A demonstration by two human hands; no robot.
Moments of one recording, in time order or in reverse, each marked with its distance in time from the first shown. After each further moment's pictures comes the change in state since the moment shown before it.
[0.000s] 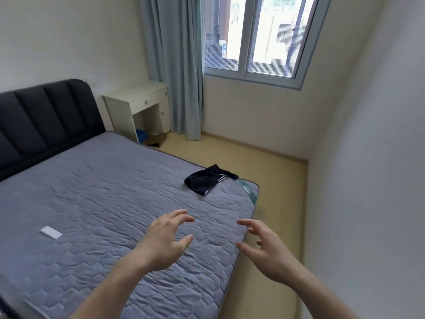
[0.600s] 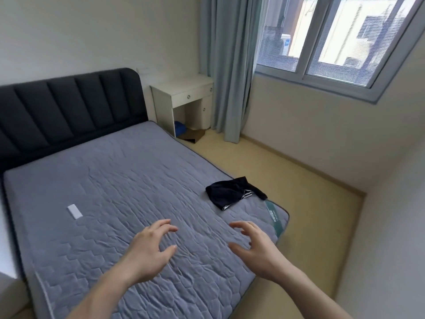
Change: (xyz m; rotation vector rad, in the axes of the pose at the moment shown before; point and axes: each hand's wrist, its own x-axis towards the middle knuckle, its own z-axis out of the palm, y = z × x) left_hand 0.151 -0.024 0.022 -0.046 0.141 -0.362; right_hand 0.246 0.053 -0.066 -0.068 -0.310 -0.119
